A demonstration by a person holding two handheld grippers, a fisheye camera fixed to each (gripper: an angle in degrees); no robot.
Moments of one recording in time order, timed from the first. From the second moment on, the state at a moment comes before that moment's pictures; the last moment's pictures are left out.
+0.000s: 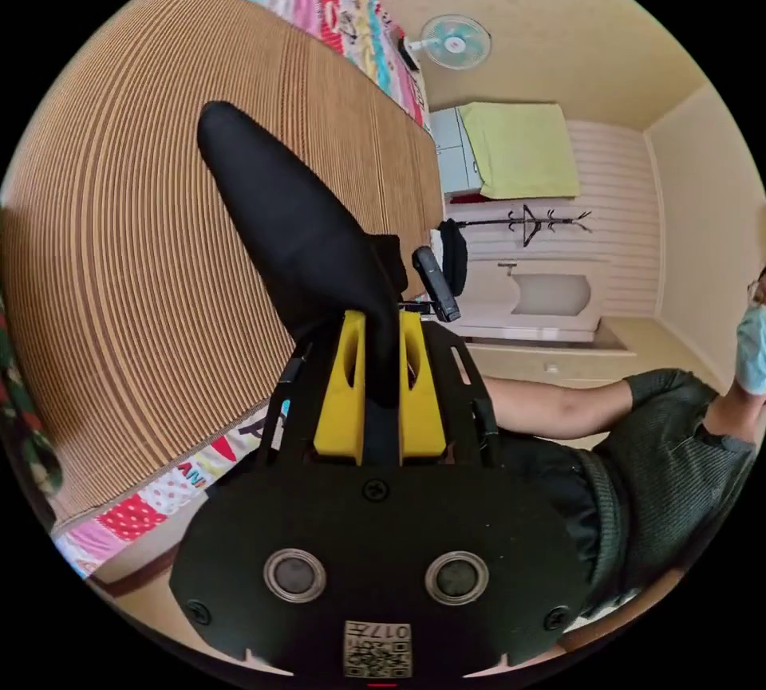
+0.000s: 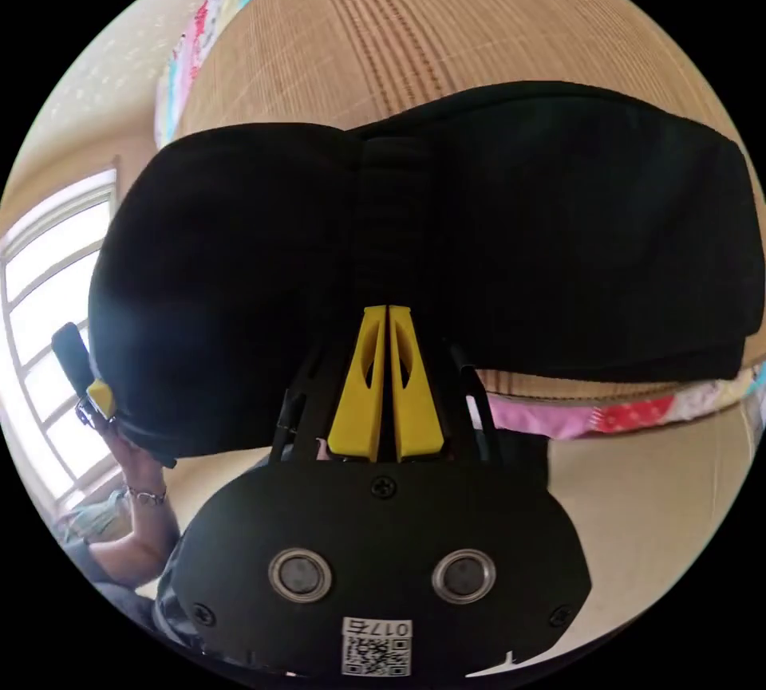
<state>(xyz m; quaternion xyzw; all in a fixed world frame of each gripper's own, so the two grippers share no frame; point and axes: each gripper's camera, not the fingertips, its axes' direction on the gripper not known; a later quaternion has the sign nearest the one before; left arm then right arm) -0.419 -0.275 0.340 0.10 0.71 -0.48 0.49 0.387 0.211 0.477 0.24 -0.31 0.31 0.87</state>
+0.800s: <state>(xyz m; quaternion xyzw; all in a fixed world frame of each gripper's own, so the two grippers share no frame) -0.372 -0.306 0.429 -0.11 0.62 -0.57 0.54 0.570 0.430 0.607 0.41 -0.60 0.34 0.60</state>
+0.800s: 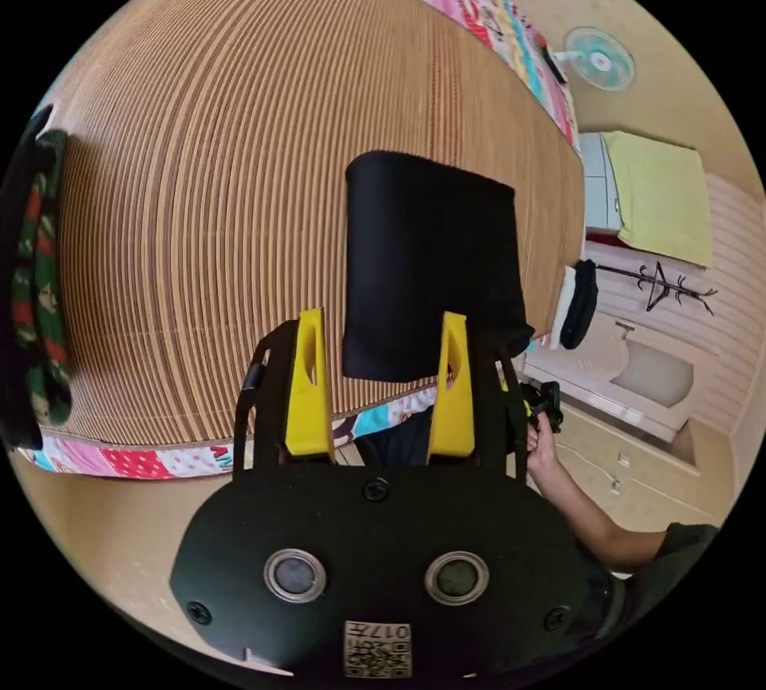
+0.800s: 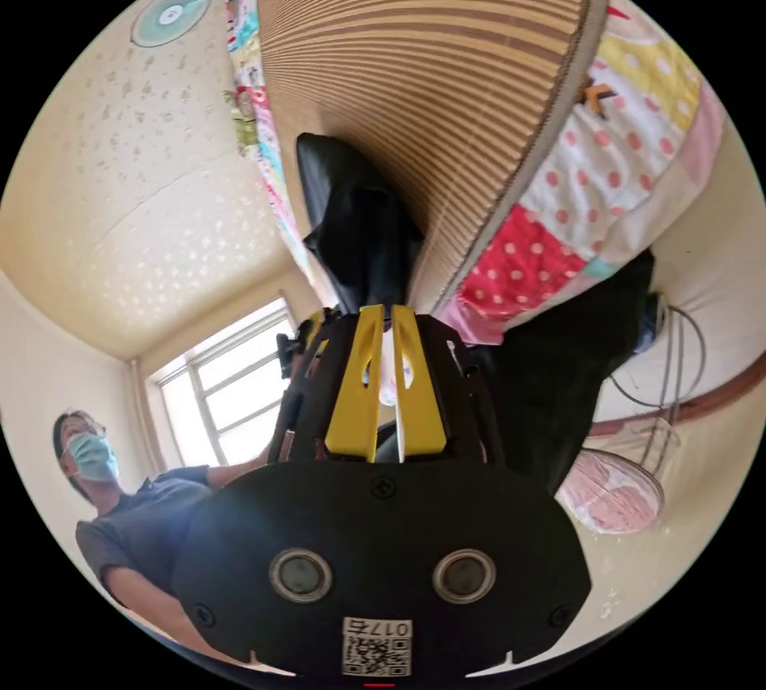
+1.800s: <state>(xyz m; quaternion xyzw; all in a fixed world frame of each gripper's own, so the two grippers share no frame) -0.356 -0.189 0.358 0.04 0.79 -0.53 0.31 0.577 0.203 0.373 0.38 -0.53 -0.08 0.75</state>
